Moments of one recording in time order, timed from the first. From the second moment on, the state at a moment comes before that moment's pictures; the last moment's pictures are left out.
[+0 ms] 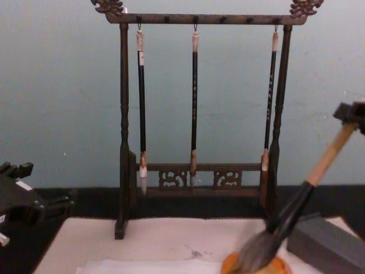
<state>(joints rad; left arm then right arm) -0.20 0.60 0.45 -1.41 -0.25 -0.12 0.03 0.05 0.36 -0.16 -1.72 0.94 0.18 0.15</state>
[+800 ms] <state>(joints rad) -0.20 0.60 0.45 -1.41 -0.25 -0.12 0.03 0.05 0.35 -0.14 -1.69 1.01 0.18 0.15</state>
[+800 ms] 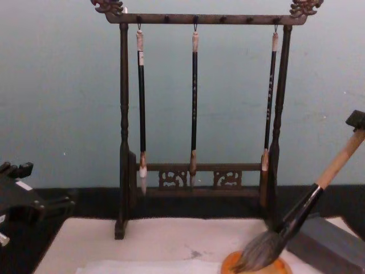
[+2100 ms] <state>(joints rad) -0.20 0.60 0.45 -1.41 -0.25 -0.12 0.03 0.14 0.33 -0.08 -1.47 1.38 0.31 0.12</state>
